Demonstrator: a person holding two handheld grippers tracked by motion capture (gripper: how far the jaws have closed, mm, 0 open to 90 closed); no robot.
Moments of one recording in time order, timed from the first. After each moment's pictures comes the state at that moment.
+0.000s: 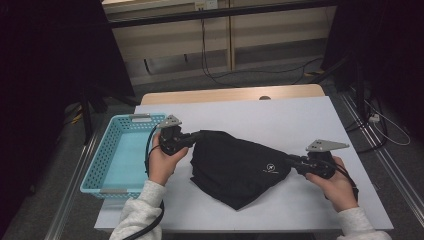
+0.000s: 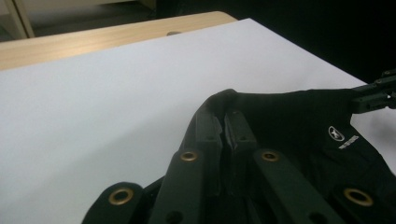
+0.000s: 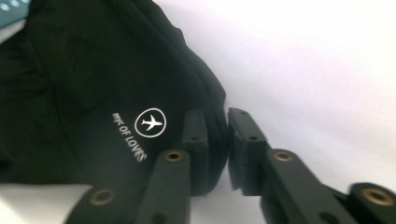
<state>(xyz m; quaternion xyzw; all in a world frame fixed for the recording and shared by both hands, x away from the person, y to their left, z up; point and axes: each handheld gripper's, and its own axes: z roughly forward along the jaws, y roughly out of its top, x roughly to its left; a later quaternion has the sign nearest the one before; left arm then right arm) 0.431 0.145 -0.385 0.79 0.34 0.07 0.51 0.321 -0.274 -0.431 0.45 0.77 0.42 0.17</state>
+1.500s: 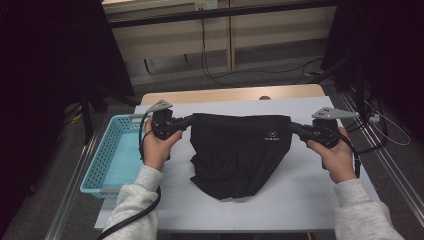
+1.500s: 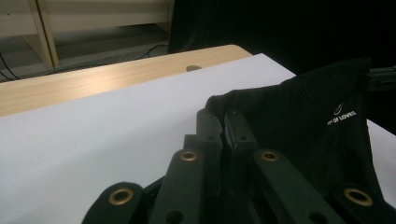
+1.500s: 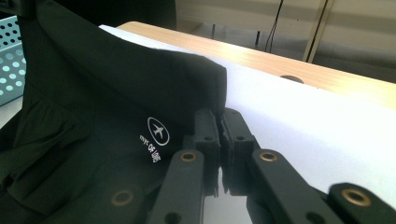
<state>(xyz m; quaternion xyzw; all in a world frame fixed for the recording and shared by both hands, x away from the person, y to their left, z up) 0.456 0.154 -0.351 0.76 0.36 0.09 0.54 0.367 -0.281 -0.367 0.45 0.72 0.47 0.23</state>
